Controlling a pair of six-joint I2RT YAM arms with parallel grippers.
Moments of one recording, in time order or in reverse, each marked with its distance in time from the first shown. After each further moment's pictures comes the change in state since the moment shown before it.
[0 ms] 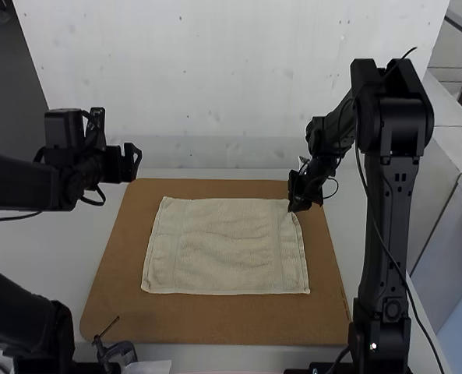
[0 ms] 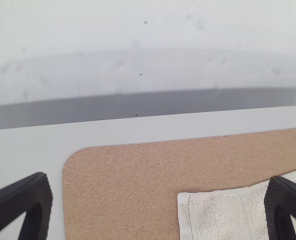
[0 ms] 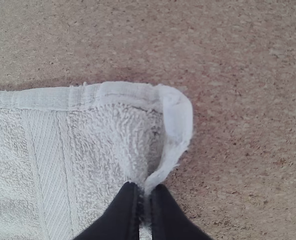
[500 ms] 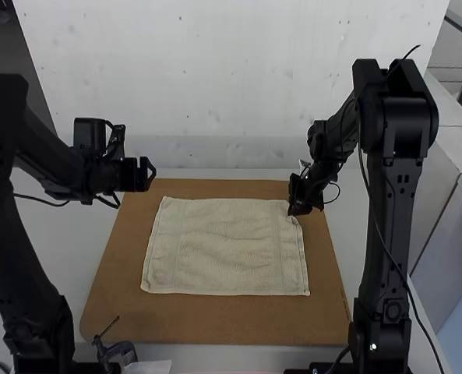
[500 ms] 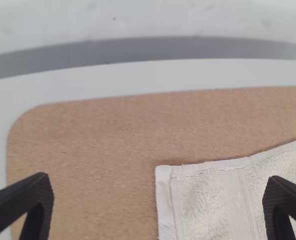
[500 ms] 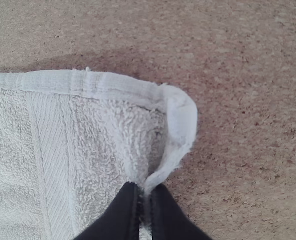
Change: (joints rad) left arm -0.034 0.367 0.142 0.034 0.068 -0.019; right arm -0.003 -0.031 -0.059 0.027 -0.028 0.000
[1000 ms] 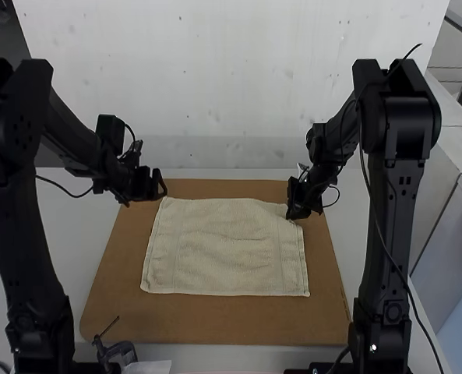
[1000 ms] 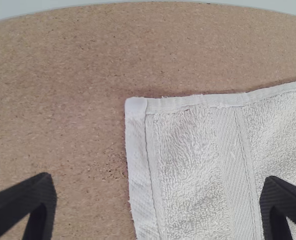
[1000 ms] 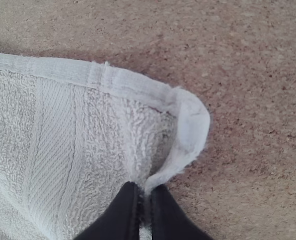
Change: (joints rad) left arm -0.039 0.186 0.217 -0.354 0.052 0.000; right arm 0.013 -0.029 -0.046 0.006 -0.022 0.000
